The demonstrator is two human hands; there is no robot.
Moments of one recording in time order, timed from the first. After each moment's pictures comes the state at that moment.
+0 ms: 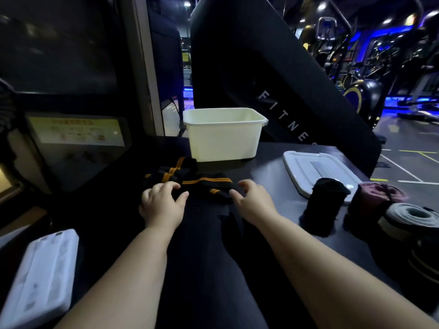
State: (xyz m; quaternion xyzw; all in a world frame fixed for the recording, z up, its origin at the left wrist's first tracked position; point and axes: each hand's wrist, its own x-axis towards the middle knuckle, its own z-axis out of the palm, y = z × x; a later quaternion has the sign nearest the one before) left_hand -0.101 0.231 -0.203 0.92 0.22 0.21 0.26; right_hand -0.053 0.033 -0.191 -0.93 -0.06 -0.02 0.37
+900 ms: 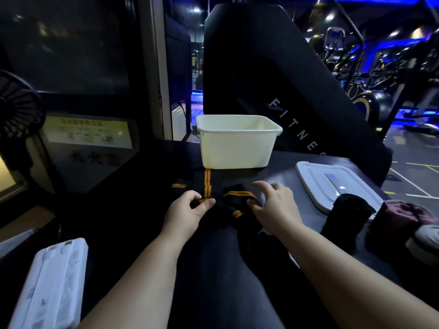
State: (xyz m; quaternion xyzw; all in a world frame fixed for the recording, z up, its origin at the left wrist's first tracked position) left_hand -0.097 0.236 -0.201 0.86 0.12 0.16 0.47; right_hand -0.045 0.034 -0.178 -0.96 -0.10 -0.11 0.24
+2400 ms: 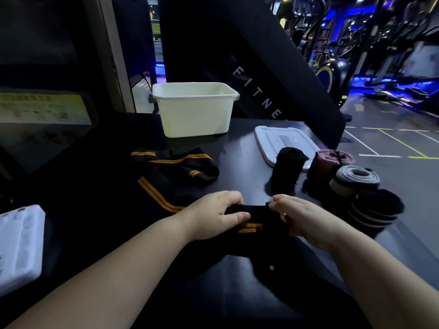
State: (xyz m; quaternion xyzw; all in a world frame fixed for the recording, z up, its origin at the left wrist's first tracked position) left_hand -0.159 0.115 -0.188 0.91 -0.28 -0.03 0.31; right_hand -0.173 -0.103 -0.170 -0.78 -0.05 0.20 0.59
